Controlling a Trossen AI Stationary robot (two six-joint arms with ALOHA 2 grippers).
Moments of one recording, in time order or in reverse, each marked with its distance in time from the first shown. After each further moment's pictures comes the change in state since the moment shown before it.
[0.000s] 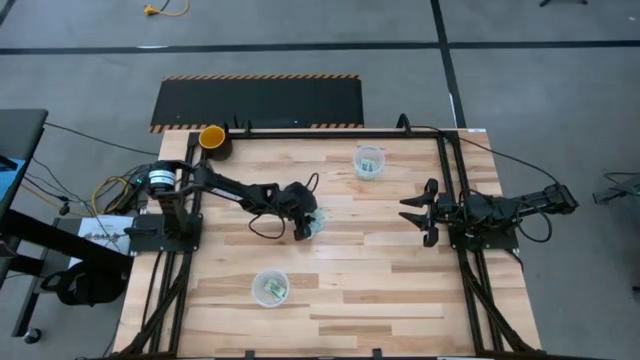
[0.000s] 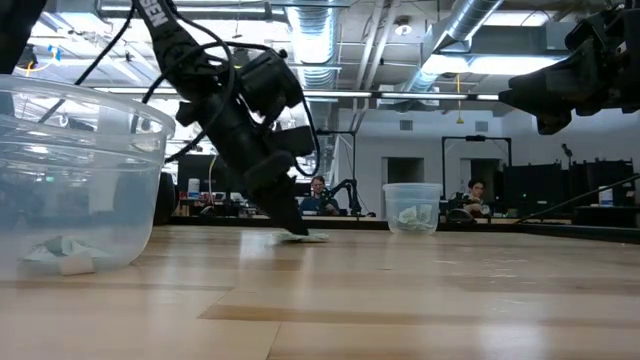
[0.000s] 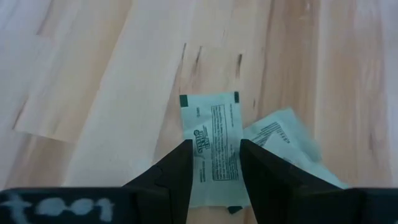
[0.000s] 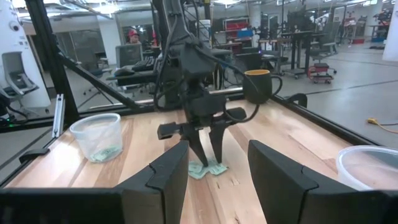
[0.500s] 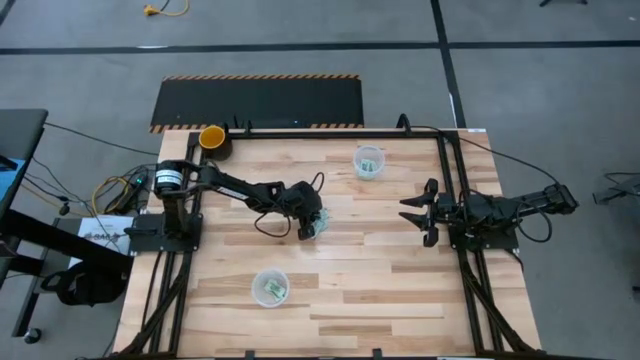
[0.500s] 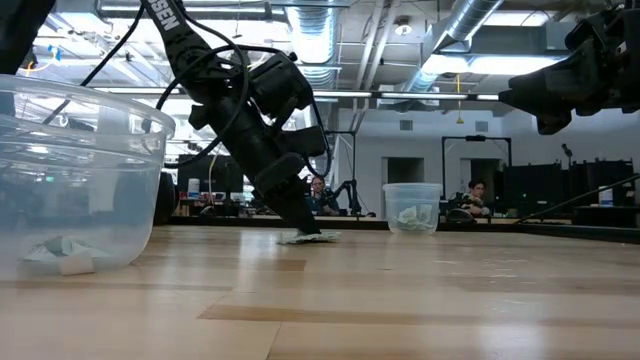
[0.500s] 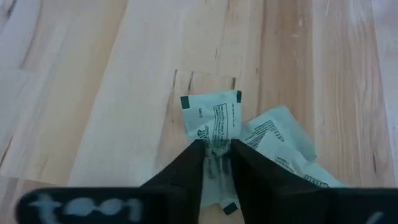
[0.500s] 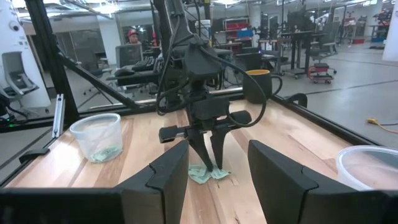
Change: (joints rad) left arm 0.011 0.051 0.060 -0.010 0.037 0.060; right arm 0.000 0.000 0.000 0.000 0.000 0.000
